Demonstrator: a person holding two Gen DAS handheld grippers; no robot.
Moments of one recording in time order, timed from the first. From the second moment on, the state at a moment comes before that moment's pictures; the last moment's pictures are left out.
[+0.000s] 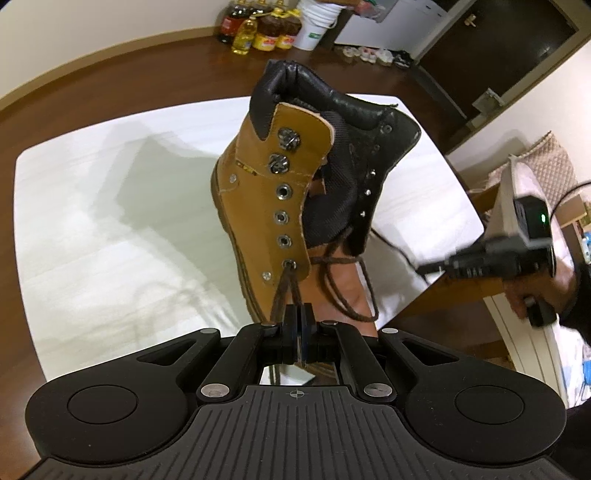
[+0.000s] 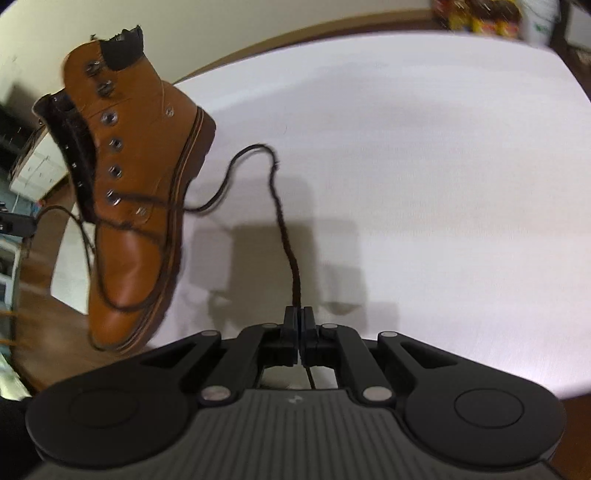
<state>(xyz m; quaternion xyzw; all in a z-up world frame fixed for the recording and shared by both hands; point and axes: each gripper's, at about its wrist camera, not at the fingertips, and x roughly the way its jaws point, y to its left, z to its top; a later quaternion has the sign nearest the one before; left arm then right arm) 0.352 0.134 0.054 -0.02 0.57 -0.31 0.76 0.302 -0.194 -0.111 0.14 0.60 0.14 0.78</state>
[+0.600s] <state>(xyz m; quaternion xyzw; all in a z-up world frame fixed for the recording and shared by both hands) 0.349 0.138 0.049 -0.02 0.57 -0.32 0.75 0.267 -0.178 -0.122 0.15 0.61 0.11 0.77</state>
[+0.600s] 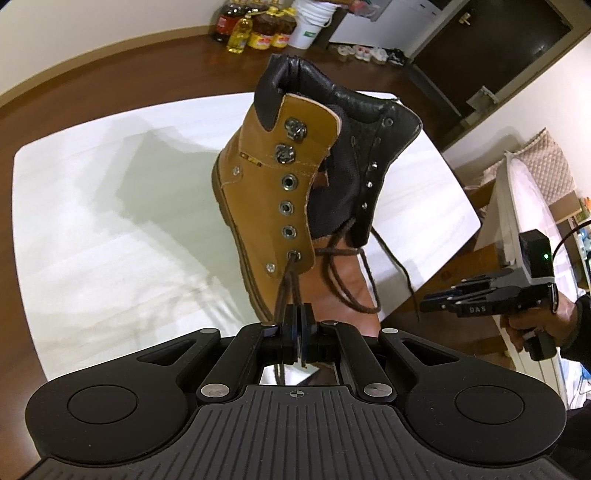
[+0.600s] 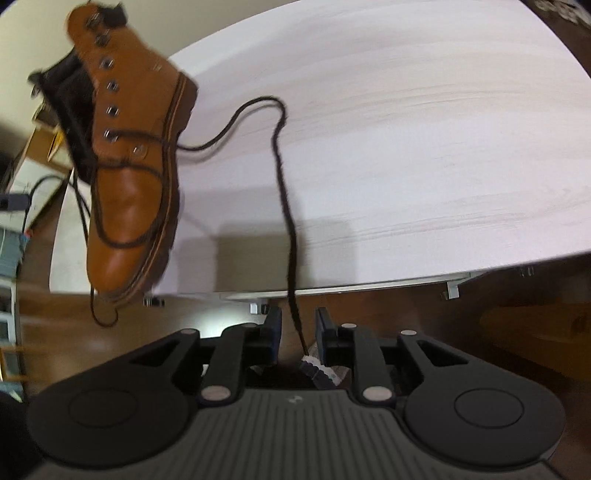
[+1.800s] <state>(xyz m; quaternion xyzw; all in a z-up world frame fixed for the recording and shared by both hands) 0.154 0.337 0.099 -0.04 0.54 -0.49 0.68 0.016 0.049 0.034 0.24 0.54 0.03 0.80</state>
